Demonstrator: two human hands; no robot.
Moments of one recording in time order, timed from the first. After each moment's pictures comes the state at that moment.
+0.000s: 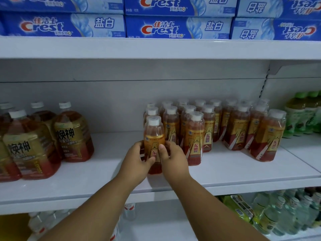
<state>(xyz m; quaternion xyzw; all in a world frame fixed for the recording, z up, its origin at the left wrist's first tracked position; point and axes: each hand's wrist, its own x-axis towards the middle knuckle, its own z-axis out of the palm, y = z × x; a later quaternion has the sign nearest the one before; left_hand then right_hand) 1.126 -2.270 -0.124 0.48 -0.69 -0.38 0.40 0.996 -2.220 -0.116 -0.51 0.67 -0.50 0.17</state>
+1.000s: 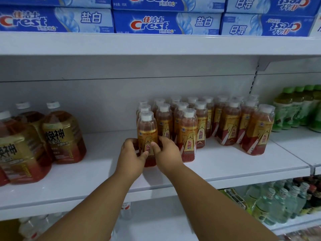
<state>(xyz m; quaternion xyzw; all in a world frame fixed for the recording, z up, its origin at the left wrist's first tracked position) 1.116 -2.278 -0.123 0.51 -0.68 -0.33 0.42 0.989 -2.234 -0.107 -0.52 0.71 -0.44 0.18</state>
